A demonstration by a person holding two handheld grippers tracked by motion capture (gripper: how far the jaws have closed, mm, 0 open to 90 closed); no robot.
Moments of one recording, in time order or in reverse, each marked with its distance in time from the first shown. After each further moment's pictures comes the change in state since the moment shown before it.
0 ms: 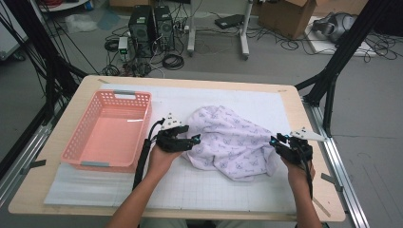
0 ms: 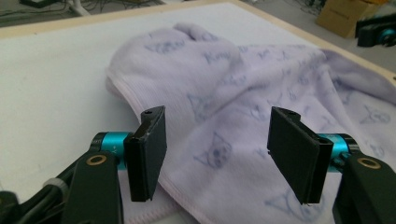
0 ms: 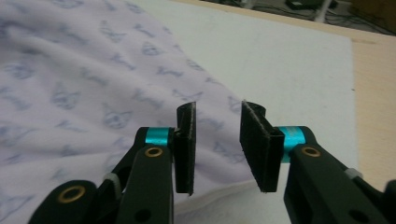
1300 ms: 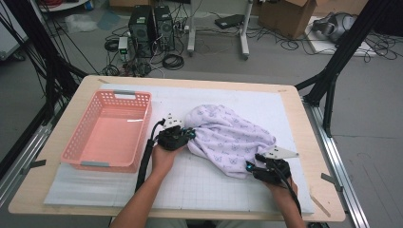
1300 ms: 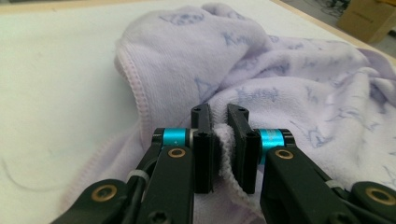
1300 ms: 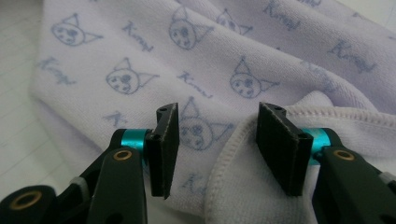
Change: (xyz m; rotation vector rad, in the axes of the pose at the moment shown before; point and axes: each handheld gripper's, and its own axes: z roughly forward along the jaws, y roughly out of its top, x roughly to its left) left arm 0.020 -0.005 0.022 -0.011 0.083 -0.053; right arm 0.063 -0.035 0.015 0.137 0.182 -0.124
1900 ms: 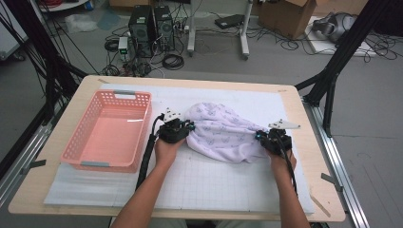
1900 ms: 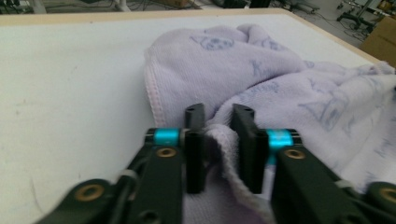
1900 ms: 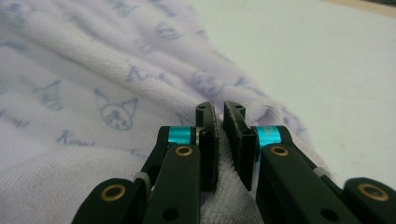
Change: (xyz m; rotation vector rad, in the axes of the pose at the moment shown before) left arm 0.012 0.008 0.016 -0.045 0.073 -0.067; right arm -0.062 0.048 0.031 -0.027 -0.186 0.103
